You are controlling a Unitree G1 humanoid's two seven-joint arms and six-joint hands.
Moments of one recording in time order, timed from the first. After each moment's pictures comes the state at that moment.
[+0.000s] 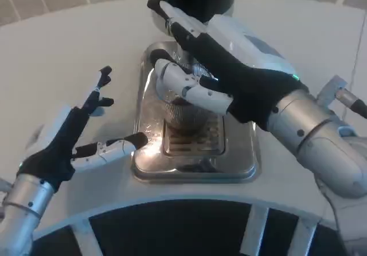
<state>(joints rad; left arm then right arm) -0.47 0.50 0.01 0.59 0.29 -0.59 0.01 -0.72 -0.36 0.36 -0.54 -0.57 0.57 0.50</state>
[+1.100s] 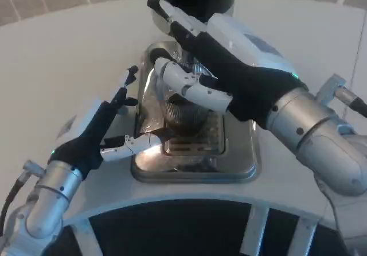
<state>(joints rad) -0.65 0.45 -0.09 0.84 0.36 -0.63 0.08 -0.73 -0.36 0.36 -0.53 -0.56 0.57 0.51</state>
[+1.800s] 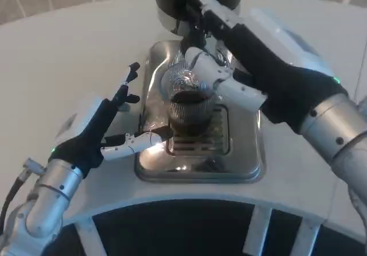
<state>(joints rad) -0.65 0.45 -0.09 0.83 0.36 -0.64 0.08 -0.62 -0.36 0.25 -0.70 -0.60 0.60 0.49</state>
